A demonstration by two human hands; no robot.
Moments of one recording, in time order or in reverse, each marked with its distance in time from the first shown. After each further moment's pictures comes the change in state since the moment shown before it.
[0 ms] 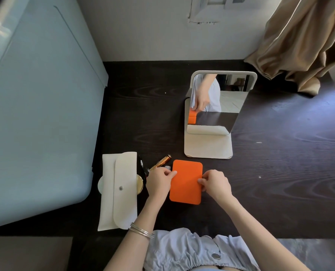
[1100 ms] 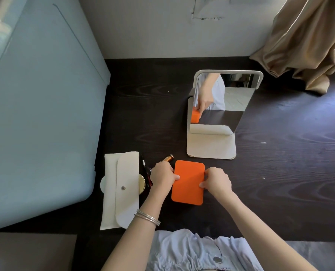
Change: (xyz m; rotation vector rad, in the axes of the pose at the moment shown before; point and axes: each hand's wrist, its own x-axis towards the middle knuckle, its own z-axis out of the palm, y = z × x) left_hand 0.023 0.027 -0.009 0.346 -0.229 -0.104; right_hand 0.017 -0.010 -0.004 -0.148 -0.120 0.077
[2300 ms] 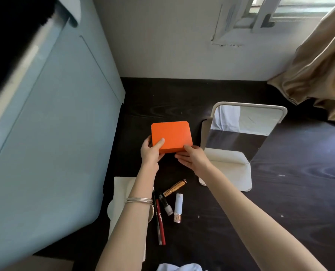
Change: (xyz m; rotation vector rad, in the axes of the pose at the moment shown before) left_hand 0.074 0.006 -0.112 -1.429 0.219 -0.102; right_hand 0.054 -0.143 -0.056 1.288 -0.268 -0.114
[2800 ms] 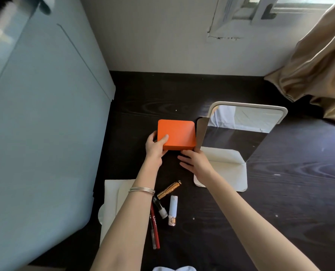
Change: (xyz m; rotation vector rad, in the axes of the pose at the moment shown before) left_hand 0.028 -0.009 0.034 0.038 -0.097 -0.077; right_hand 0.011 0.009 -0.024 -0.003 0.028 -0.027
